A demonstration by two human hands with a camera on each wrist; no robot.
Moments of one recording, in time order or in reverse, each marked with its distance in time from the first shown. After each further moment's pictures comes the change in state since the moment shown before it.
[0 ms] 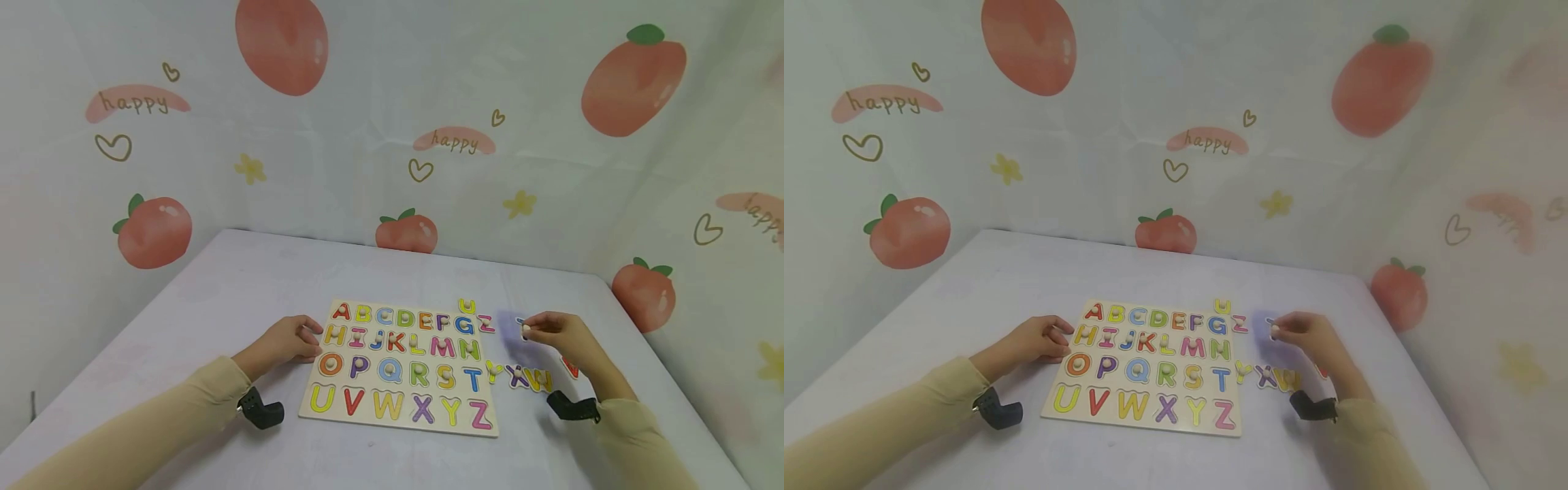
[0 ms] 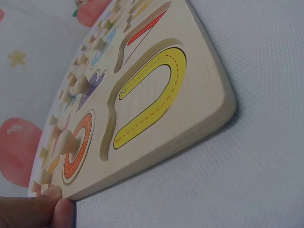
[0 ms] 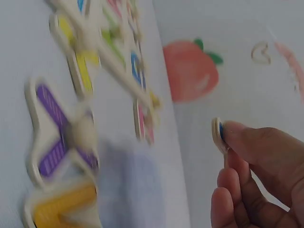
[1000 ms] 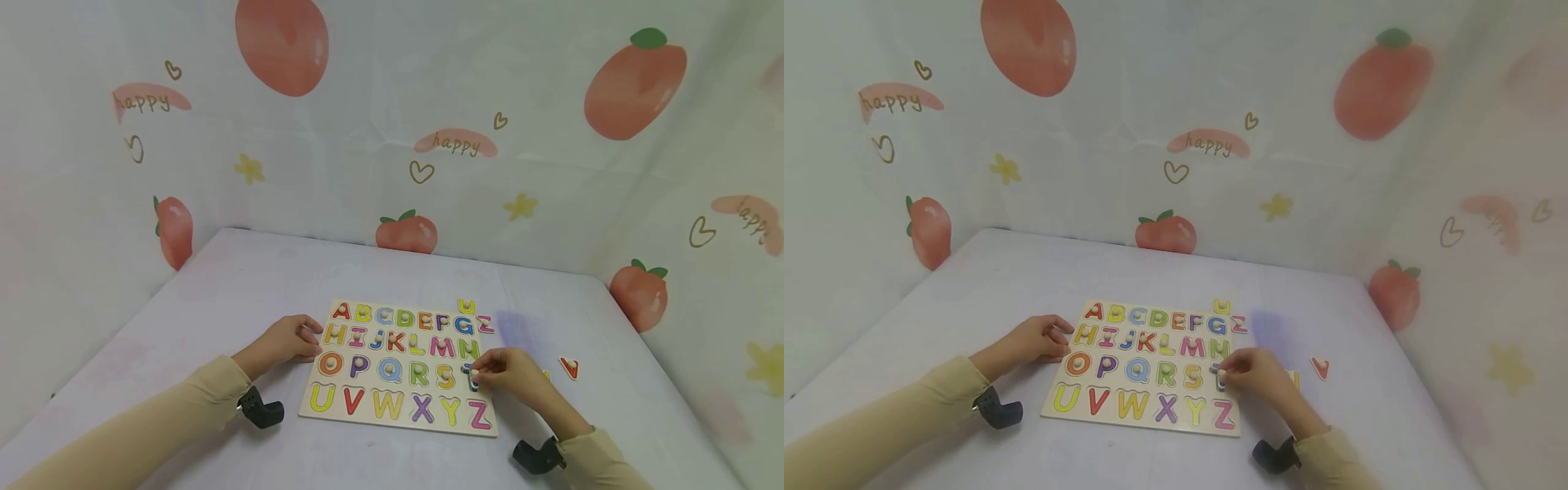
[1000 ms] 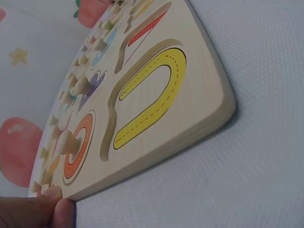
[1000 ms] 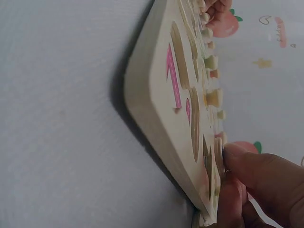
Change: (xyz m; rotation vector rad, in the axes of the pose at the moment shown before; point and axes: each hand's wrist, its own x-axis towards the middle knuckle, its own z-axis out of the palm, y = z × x) left_hand -0.001 -0.001 0.000 0.005 0.002 -0.013; right_hand -0.030 -0.047 0.084 0.017 -0.100 0.030
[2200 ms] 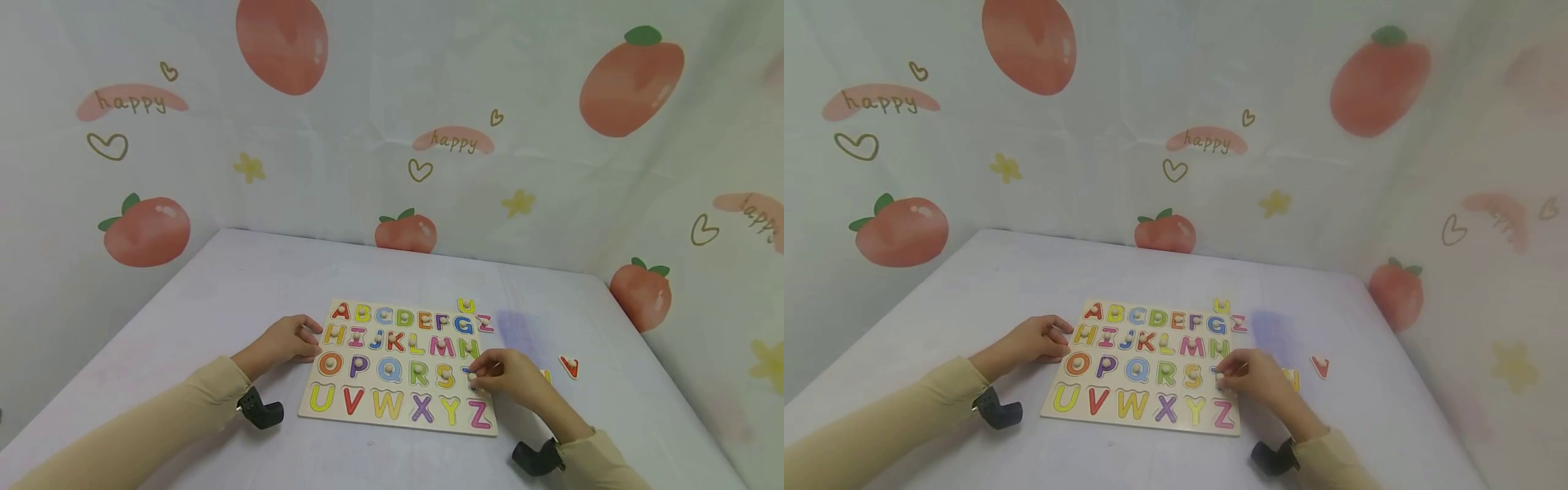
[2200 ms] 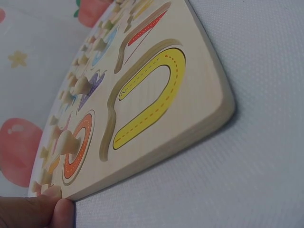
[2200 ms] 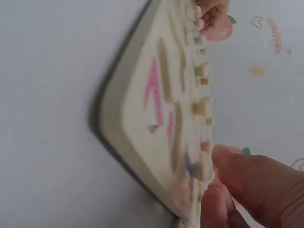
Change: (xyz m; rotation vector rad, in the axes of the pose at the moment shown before) left_hand 0.001 0.000 -0.001 0.011 -0.003 0.003; right_hand -0.009 -0.012 -0.001 -0.069 -0.009 0.012
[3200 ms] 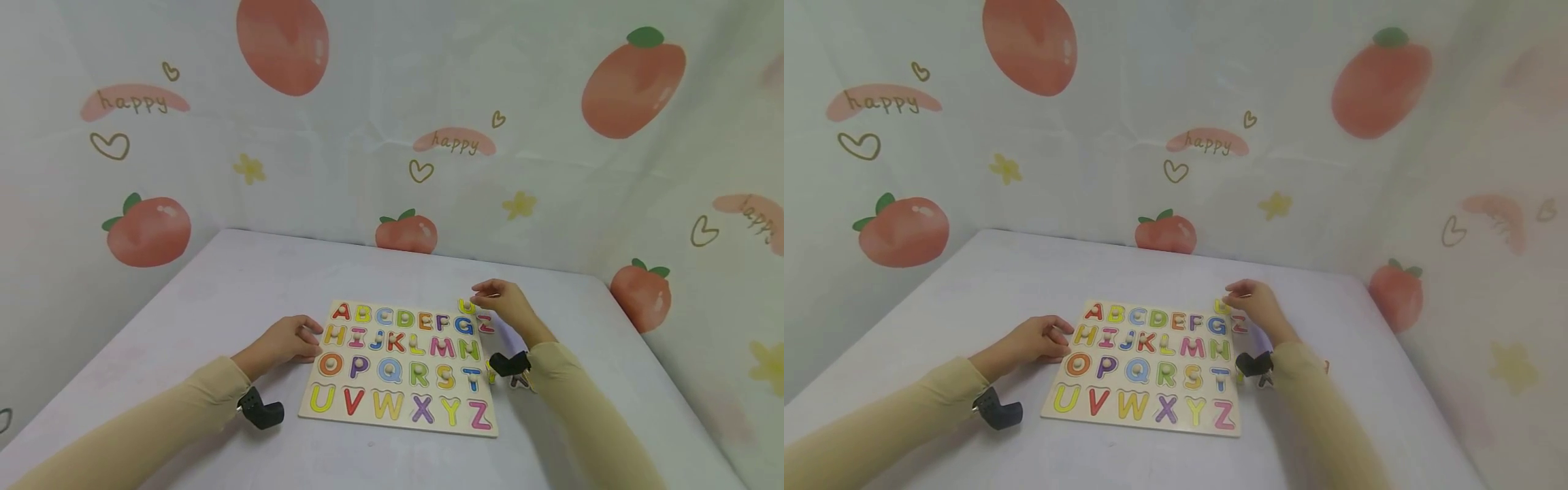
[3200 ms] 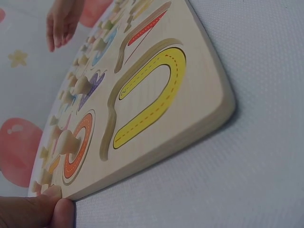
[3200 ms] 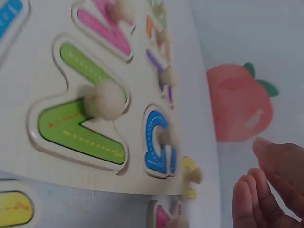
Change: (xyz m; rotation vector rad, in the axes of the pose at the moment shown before) left_hand -0.002 0.002 0.000 -0.018 -0.010 -0.005; right_hand 0.113 0.009 -0.046 0.119 0.119 -0.015
